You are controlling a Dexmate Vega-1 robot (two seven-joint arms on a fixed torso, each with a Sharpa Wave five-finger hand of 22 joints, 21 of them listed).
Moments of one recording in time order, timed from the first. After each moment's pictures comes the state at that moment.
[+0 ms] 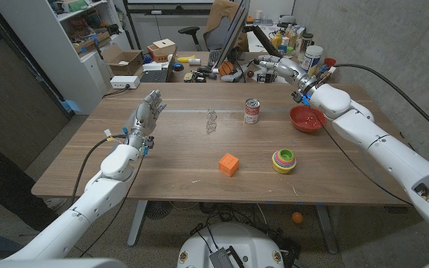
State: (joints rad) left arm 1.09 0.63 0.25 -1.59 -0.63 -0.35 0.08; left_hand 0.01 0.06 0.58 0.19 0.24 -0.09 0.06 0.19 0.17 -0.14 0.03 0.21 0.18 -0.16 0.06 0.20 0.18 -0.05 0.02 0.32 0.18; right arm -0.54 -0.70 -0.51 -1.46 0.21 0.26 0.16; right_hand 0.36 0.07 0.55 -0.13 0.18 0.18 0.02 0.20 0.18 0.17 0.06 0.21 0.19 0.12 0.05 0.21 0.18 0.25 0.06 0.21 0.17
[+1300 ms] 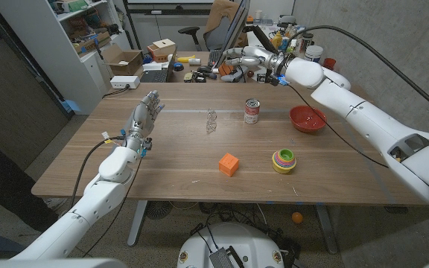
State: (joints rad) left arm 1.09 0.62 0.24 -1.55 -0.64 -0.40 0.04; left_hand 0.01 0.06 0.57 0.19 0.25 -0.09 0.06 0.19 0.17 -0.14 0.04 0.21 0.18 -0.16 0.06 0.20 0.18 -0.04 0.02 0.32 0.18; right arm -0.25 -0.57 -0.72 -1.36 -0.12 0.26 0.28; right_hand 0.38 0.07 0.53 -0.15 0.18 0.16 0.00 0.20 0.18 0.16 0.05 0.20 0.20 0.10 0.04 0.20 0.18 0.25 0.06 0.21 0.17
